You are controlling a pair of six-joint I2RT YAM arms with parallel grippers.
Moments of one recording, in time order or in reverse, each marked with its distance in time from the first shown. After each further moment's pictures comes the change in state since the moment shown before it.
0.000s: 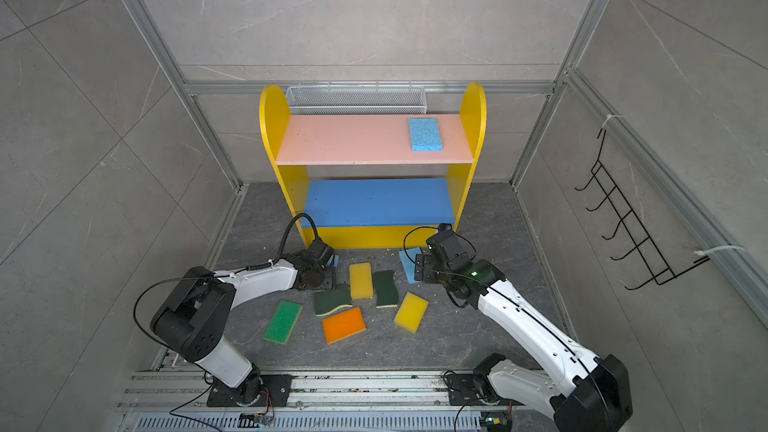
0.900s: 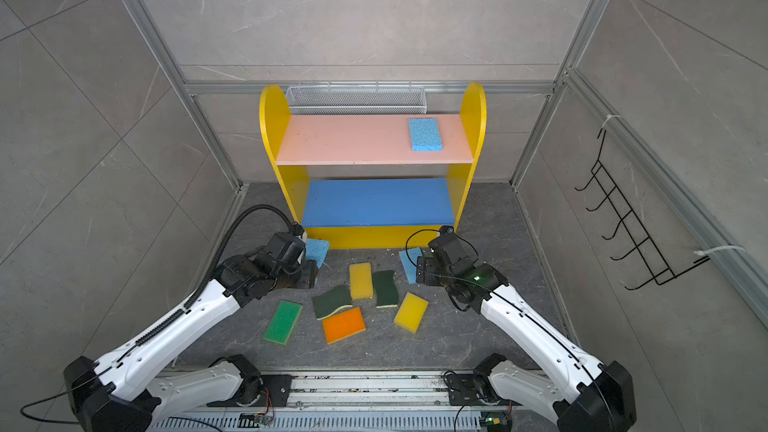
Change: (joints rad) left arm -0.112 -0.541 0.230 -0.515 -0.032 0.069; right arm 0.000 -0.039 -0.033 0.011 0.000 -0.002
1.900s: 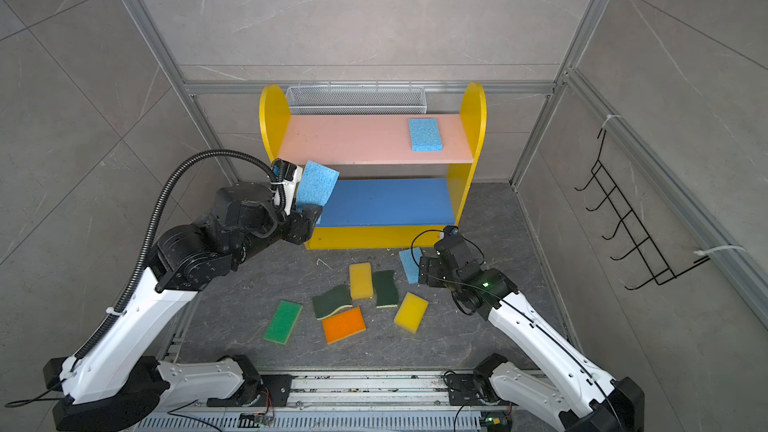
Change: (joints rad) left arm -0.127 0.161 0.697 -0.023 -0.146 0.294; right arm 0.000 -0.090 0.000 -0.024 -0.011 0.000
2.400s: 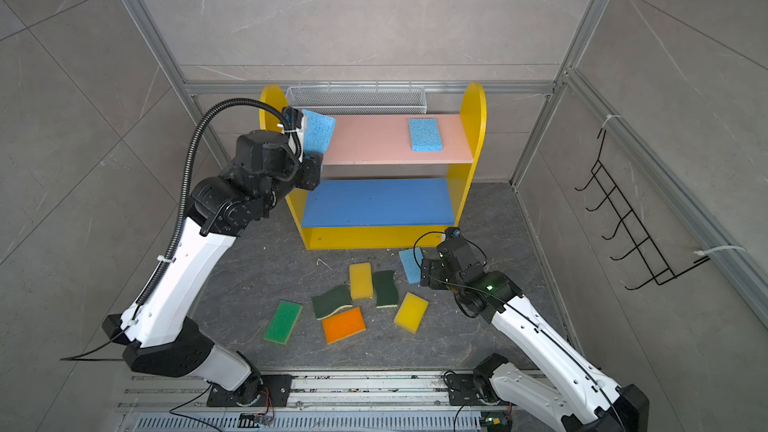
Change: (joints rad) left arm 0.179 0.341 0.397 0.042 -0.079 0.098; right arm 0.000 -0.003 0.000 -0.024 -0.008 -0.016
